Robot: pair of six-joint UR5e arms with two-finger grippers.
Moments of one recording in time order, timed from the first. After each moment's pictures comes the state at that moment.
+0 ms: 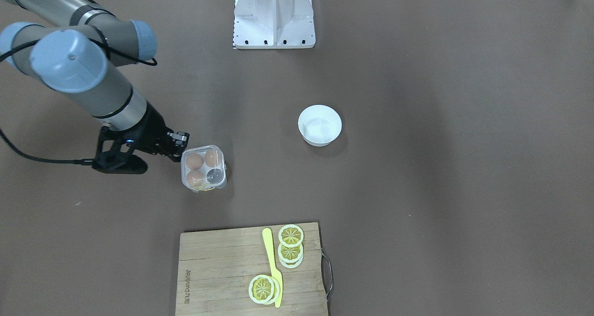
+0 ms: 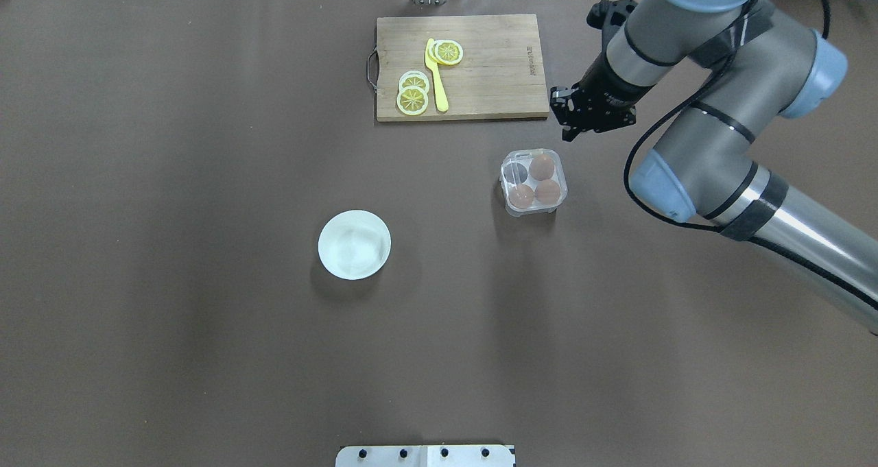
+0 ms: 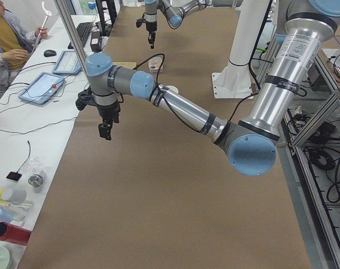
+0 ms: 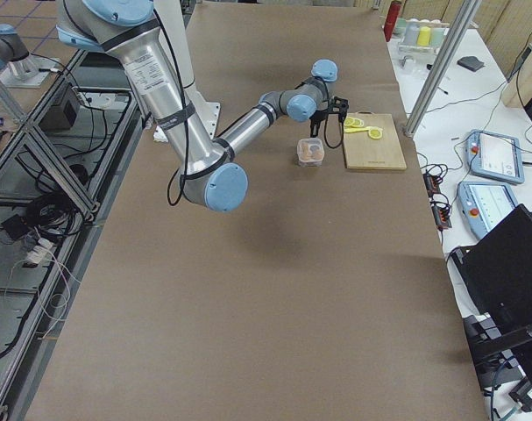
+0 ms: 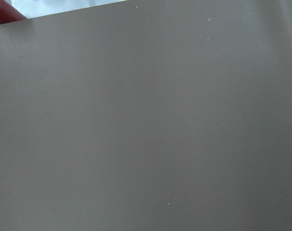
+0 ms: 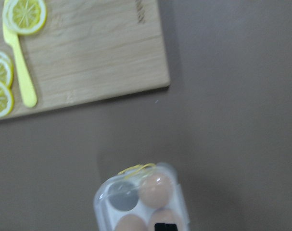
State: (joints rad) left arm -1.49 -1.94 -1.70 -1.29 -2.30 -0.07; right arm 0.94 -1.02 1.64 -1.45 2.25 1.06
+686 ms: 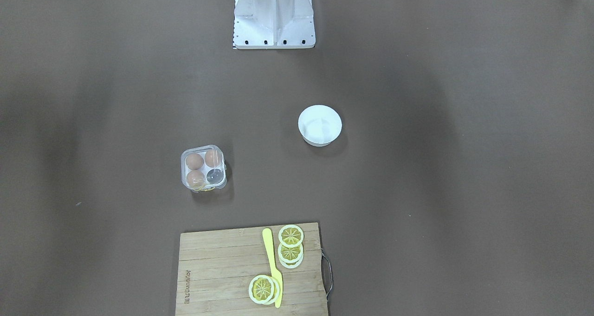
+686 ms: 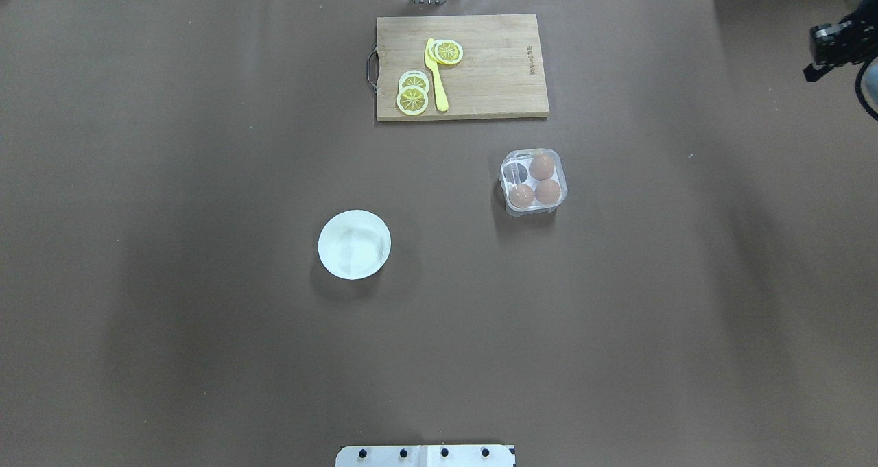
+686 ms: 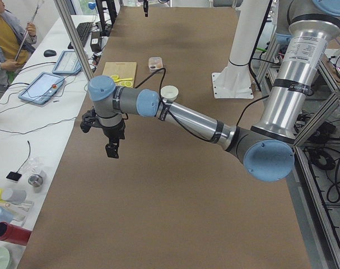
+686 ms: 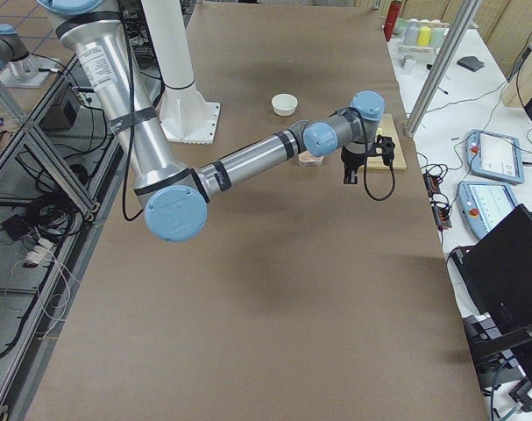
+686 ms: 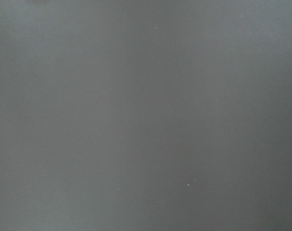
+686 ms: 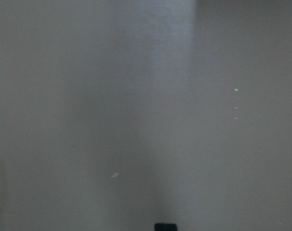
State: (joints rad) left arm -1.55 -1.81 -1.66 -1.32 -2.32 0.05; right arm 1.37 -1.25 1.60 -1.69 2.34 0.24
